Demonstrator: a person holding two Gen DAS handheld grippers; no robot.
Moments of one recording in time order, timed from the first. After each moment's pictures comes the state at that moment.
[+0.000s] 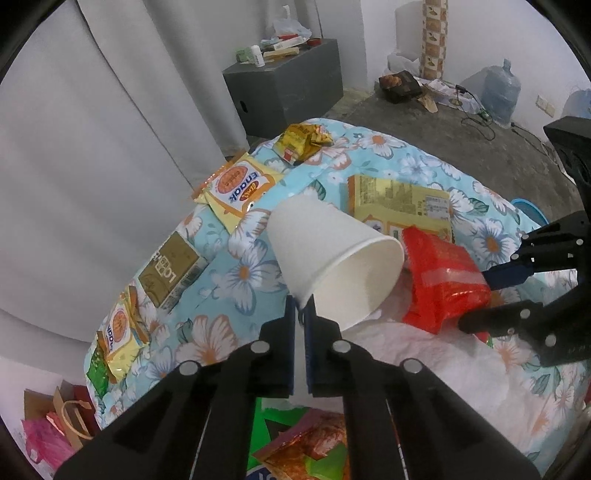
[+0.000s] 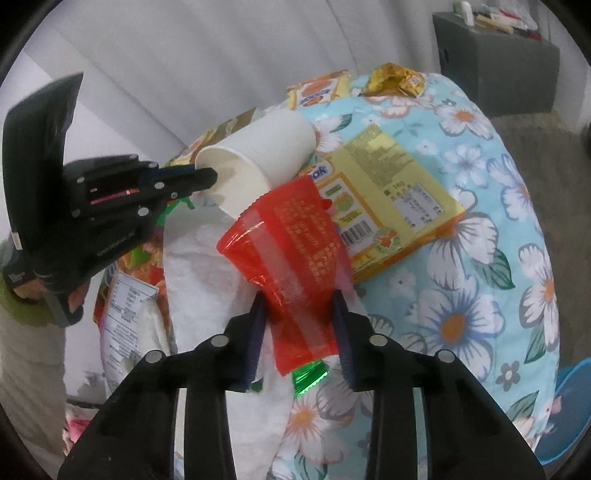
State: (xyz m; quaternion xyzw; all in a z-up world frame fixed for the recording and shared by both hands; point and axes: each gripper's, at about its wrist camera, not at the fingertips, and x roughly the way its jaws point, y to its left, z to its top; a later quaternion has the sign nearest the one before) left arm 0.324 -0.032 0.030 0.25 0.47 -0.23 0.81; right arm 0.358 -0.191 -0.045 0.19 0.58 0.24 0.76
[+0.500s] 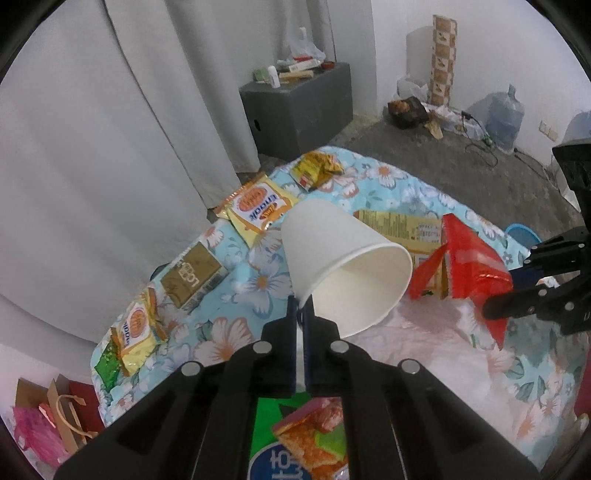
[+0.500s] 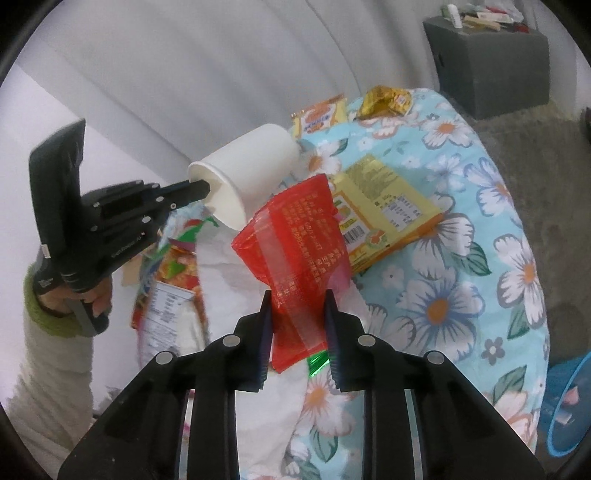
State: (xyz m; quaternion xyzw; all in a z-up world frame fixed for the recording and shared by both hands) left arm 0.311 -0.013 0.064 0.22 0.44 -0.22 0.84; right arm 0.342 -0.233 -0.020 0.24 0.54 0.25 0.77
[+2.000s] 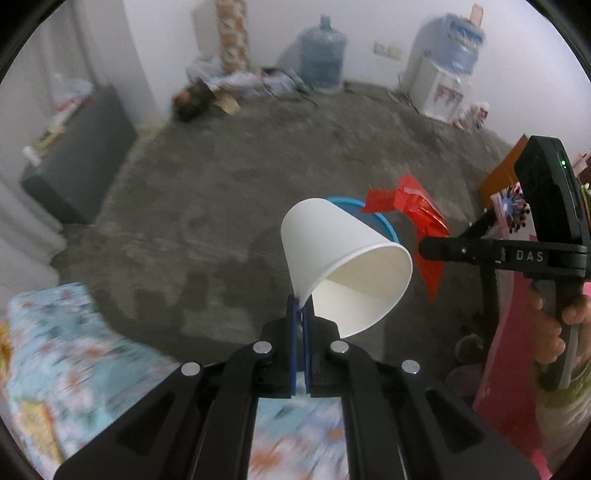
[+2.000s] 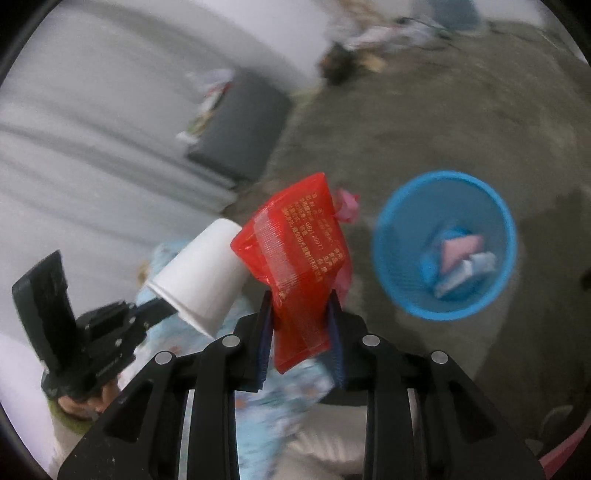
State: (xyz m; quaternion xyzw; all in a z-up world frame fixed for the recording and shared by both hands) left arm 0.153 -0.450 -0.024 0.31 0.47 -0.48 0.67; right arm 0.099 -0.574 -0.137 0.52 0.43 -0.12 0.73
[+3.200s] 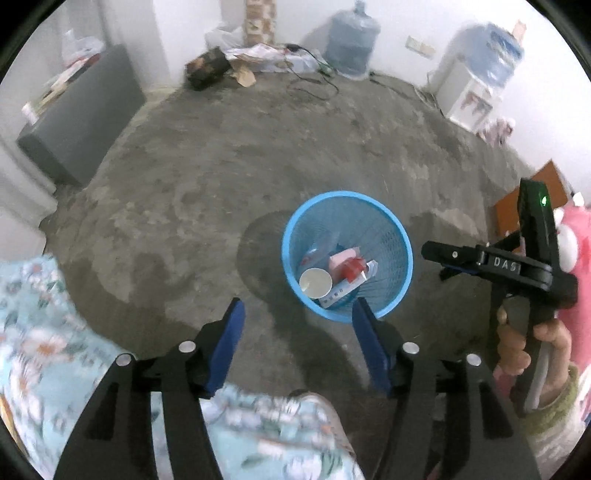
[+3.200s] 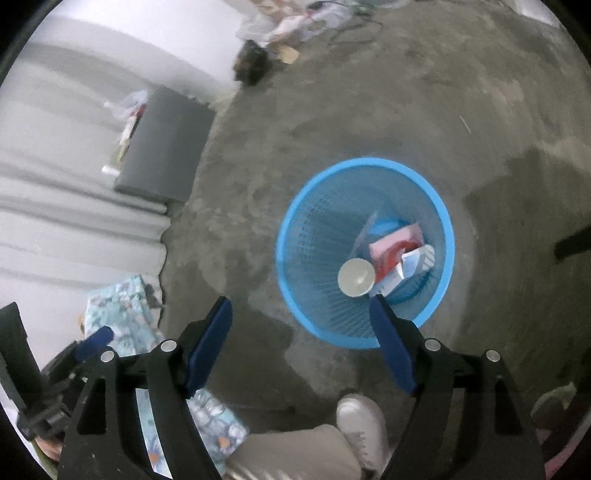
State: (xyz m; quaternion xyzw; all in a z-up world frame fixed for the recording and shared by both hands) left arm 0.176 -0.465 -0.057 0.26 0.51 -0.44 0.69; right arm 0.059 -0.624 -0.208 0.53 0.46 -0.20 0.68
